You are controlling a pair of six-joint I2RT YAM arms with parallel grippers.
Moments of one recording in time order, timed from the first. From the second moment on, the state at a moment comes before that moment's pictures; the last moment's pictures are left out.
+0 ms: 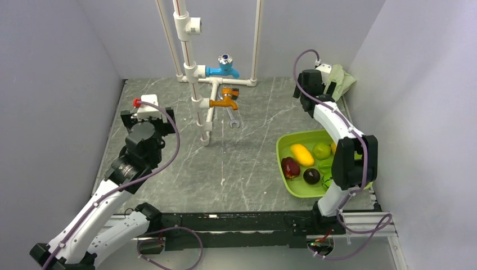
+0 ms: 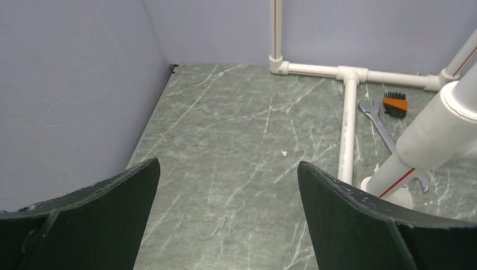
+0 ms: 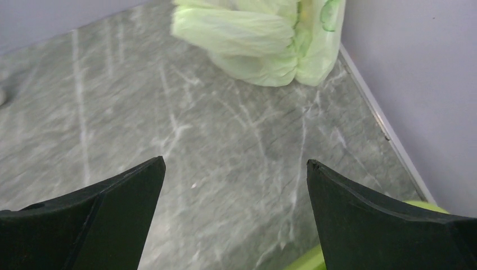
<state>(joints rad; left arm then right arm) -0.56 0.78 0.89 -0.23 -0.75 0.00 0.17 1.68 1.35 -0.24 0.55 0.28</state>
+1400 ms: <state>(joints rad) -0.54 0.81 0.85 -0.15 -0.78 0.05 -0.07 2.33 1.73 0.17 0.28 -0.11</state>
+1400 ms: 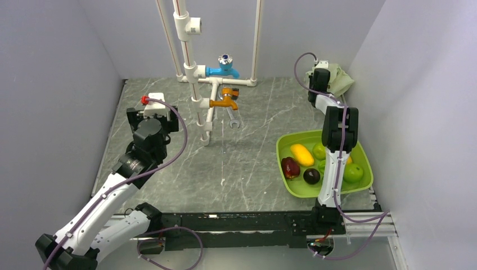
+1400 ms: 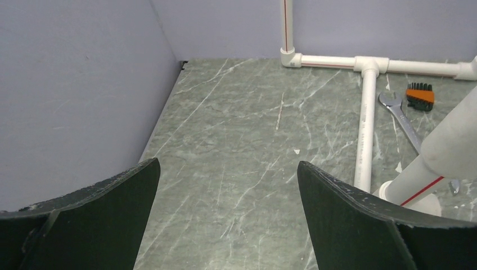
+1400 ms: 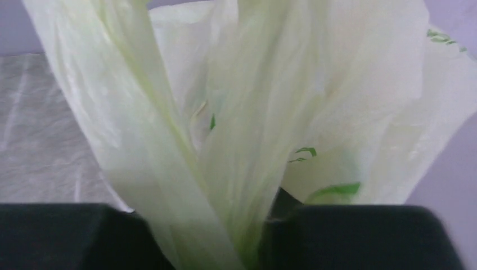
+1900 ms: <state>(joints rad) -0.53 0.85 0.85 -0.14 -0.76 0.06 0.15 2.24 1.65 0.06 0.27 -0.10</state>
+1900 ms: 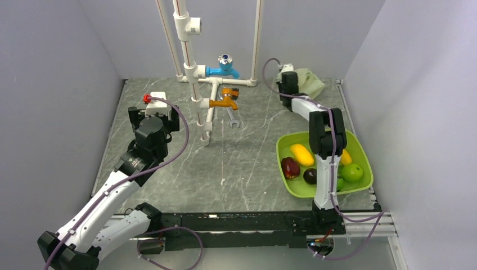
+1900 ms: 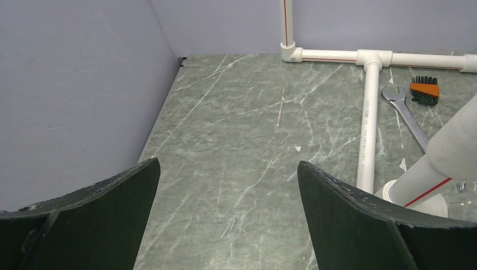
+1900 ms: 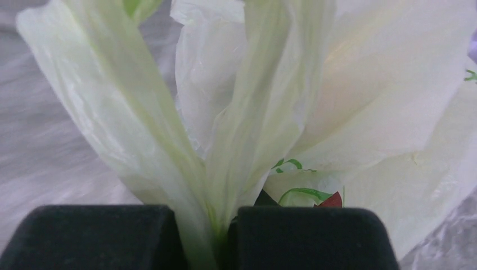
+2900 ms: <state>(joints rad) -0.65 0.59 0.85 -0.67 -0.38 -0.48 0.71 1.51 1.17 -0.37 0.08 0.17</state>
